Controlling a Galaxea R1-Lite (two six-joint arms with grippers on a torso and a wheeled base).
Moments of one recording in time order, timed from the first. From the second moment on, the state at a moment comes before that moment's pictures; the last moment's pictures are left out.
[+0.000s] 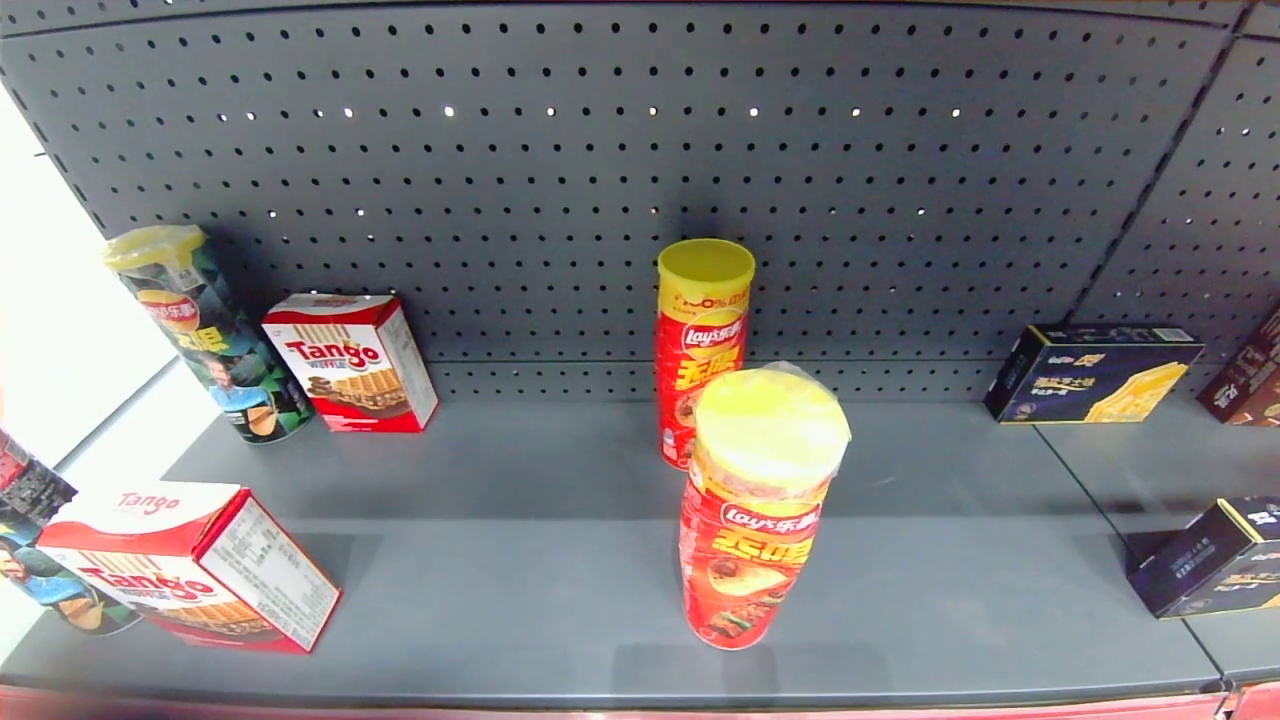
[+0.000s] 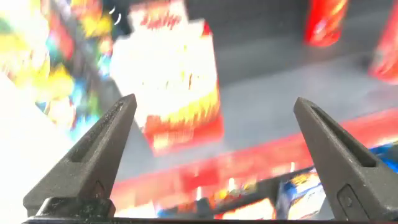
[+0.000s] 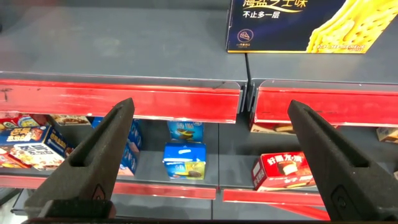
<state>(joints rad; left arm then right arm) -0.06 0.17 -0.05 -0.27 -0.15 0.16 0.07 0.09 0.00 0.00 -0.02 0.00</state>
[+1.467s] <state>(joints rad) 0.00 0.00 0.00 0.00 -0.11 0.05 0.07 0.09 0.00 0.00 0.00 -0.02</state>
